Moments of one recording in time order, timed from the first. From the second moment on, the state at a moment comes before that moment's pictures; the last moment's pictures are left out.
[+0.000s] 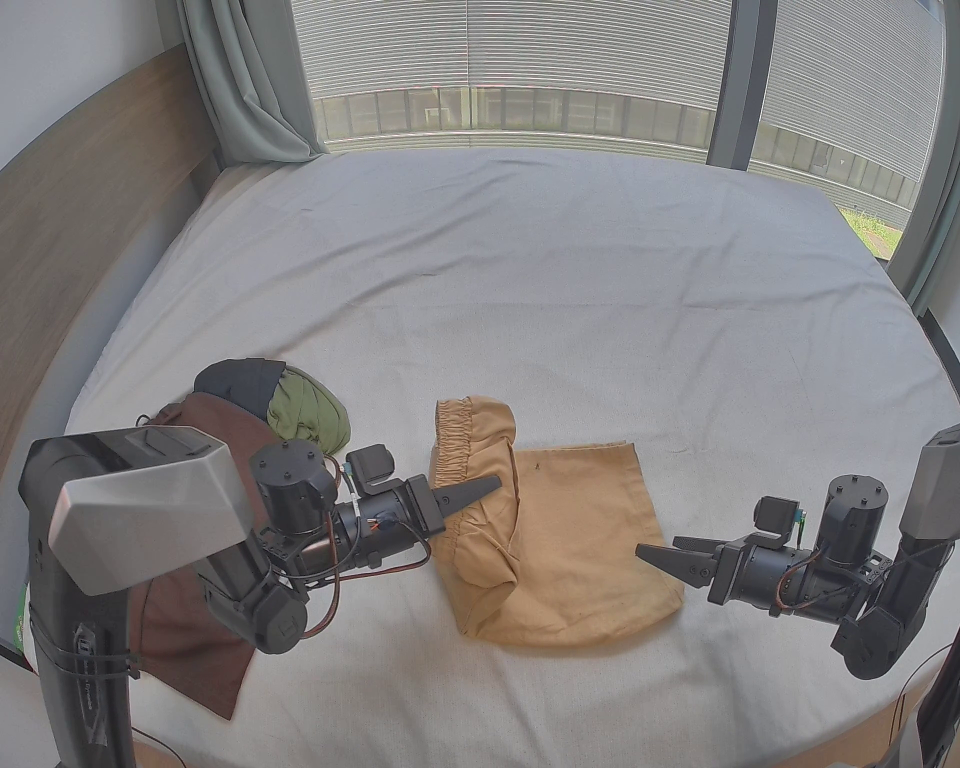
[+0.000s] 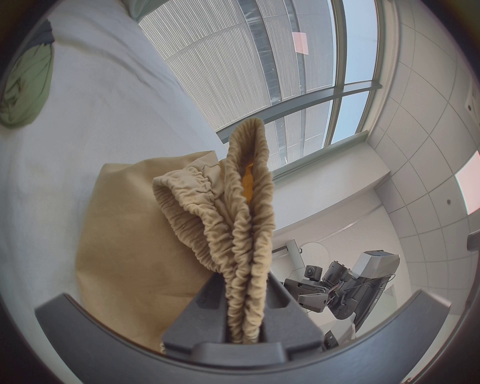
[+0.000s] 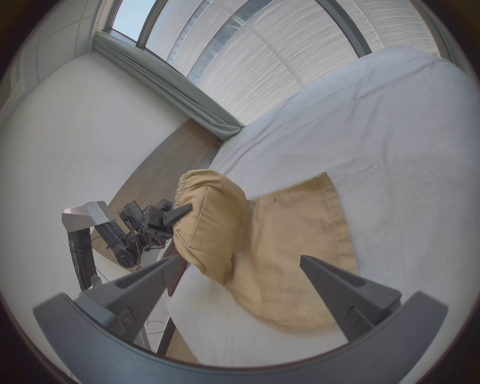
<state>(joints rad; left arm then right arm) -0.46 2.33 -0.77 -1.54 -0.61 -0.86 0.33 2.02 -0.19 -1.54 0.47 0.46</state>
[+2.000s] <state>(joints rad) -0.52 2.47 -0.94 -1.54 -0.55 -0.91 0.32 2.12 -0.23 -1.54 0.47 0.46</state>
